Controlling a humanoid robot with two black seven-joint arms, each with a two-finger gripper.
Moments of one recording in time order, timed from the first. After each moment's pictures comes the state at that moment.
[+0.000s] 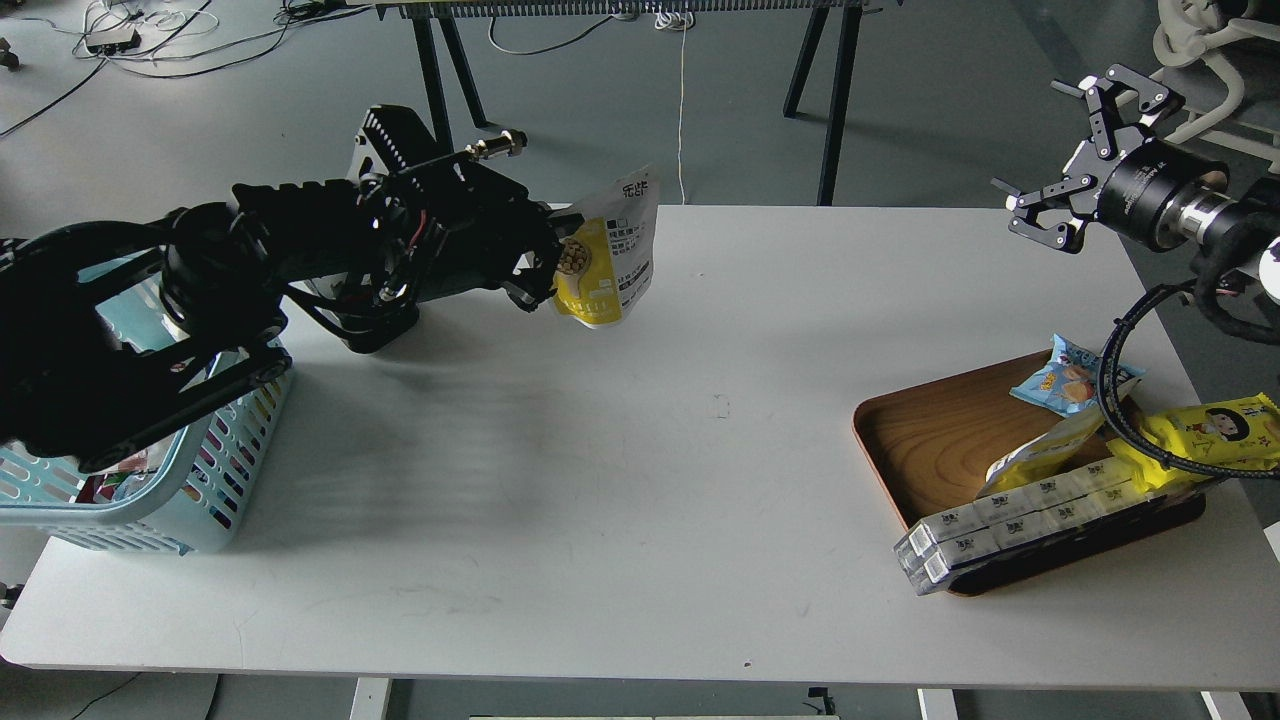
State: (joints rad) left arm -1.01 0.70 -0.45 -1.55 2.18 -0.32 -0.13; right arm 0.95 -0.55 0.60 0.55 0.24 0.49 -0.26
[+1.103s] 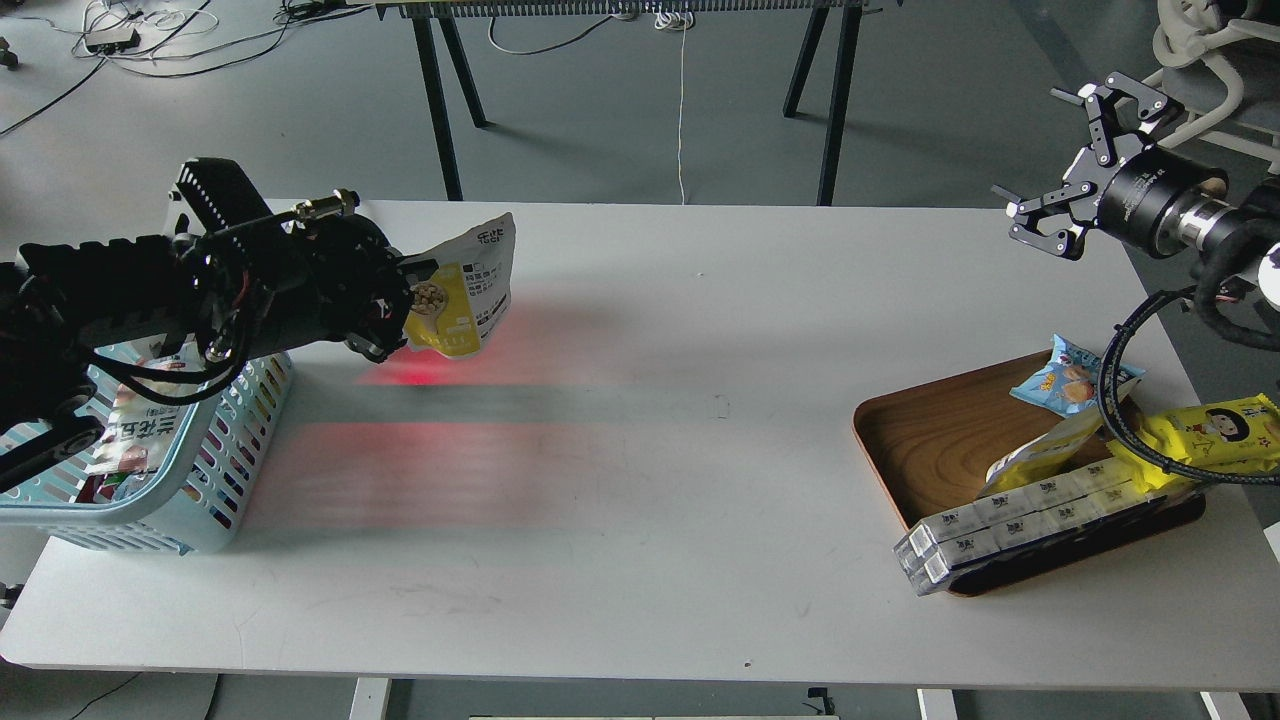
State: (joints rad) left arm -0.86 0.98 -0.46 -1.67 2.18 -0.29 -0.13; right arm 0.94 -0.55 0.60 0.55 0.24 0.49 -0.26
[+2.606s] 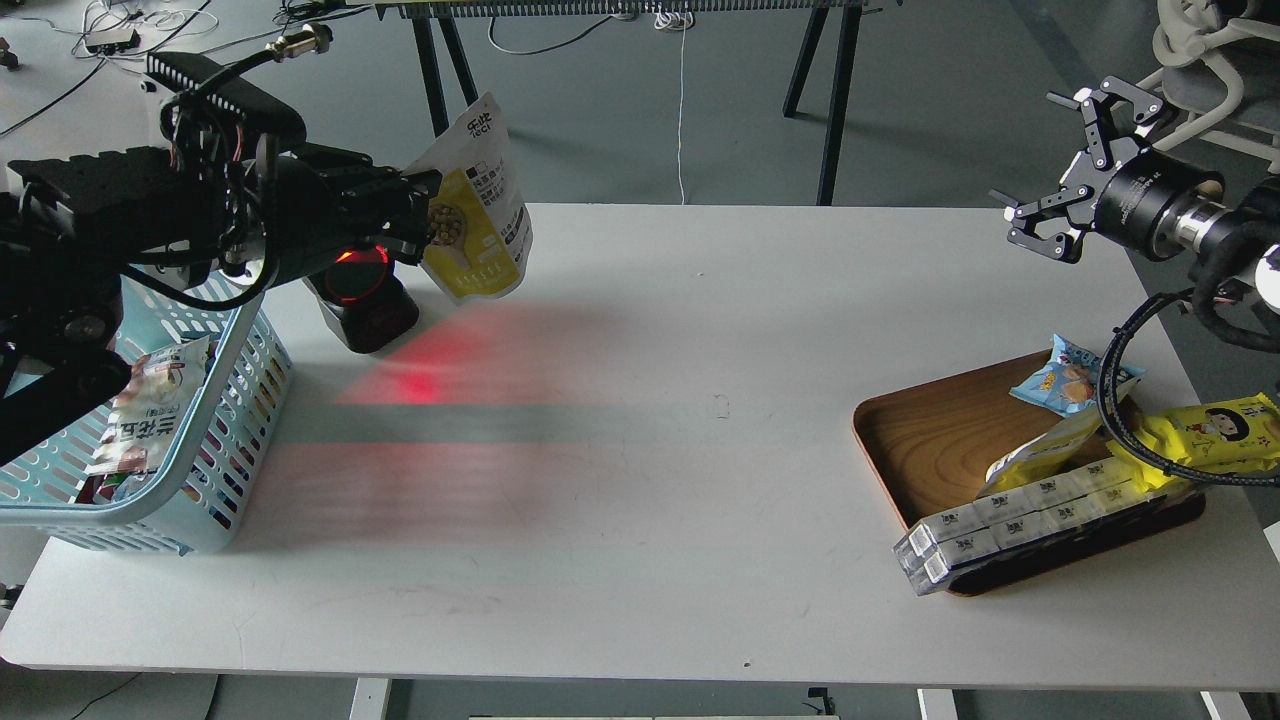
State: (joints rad) left arm -0.87 0.88 -0.64 -1.71 1.76 -0.49 0.23; right arm 0.94 -0.55 0.58 0.55 0.24 0.49 -0.26
